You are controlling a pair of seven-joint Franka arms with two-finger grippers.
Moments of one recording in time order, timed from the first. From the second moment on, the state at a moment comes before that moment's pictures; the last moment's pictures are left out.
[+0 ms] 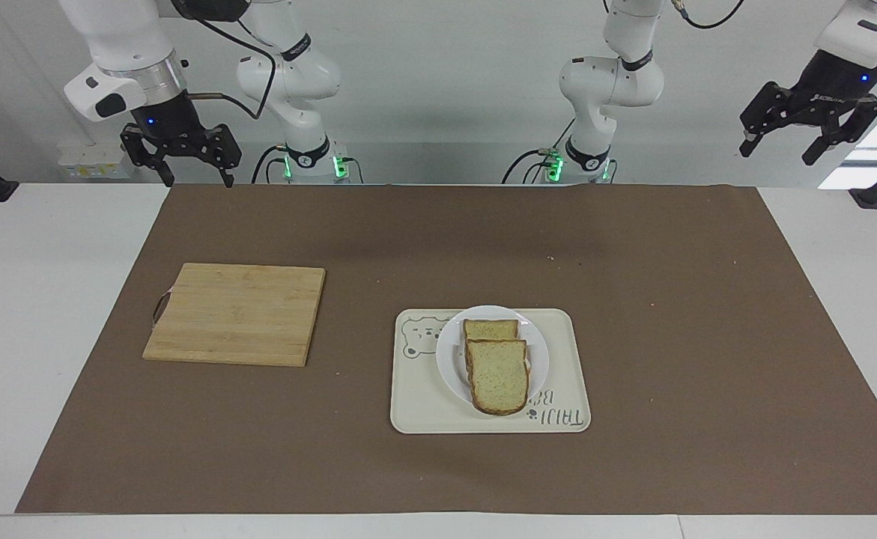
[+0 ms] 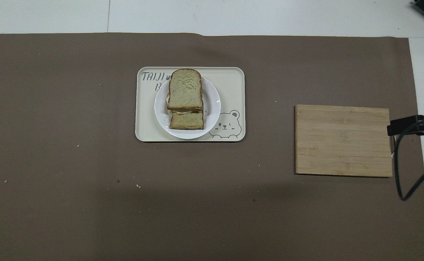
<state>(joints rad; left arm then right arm) -0.23 0.00 0.29 -1.30 -0.08 1.36 0.21 0.02 -0.09 -0.03 -1.63 -0.03 1.55 -0.01</state>
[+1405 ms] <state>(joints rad) -0.03 -0.05 0.07 -1.37 -0.04 1.36 0.20 0.02 -0.09 -0.03 -1.63 -0.03 1.55 -0.01</state>
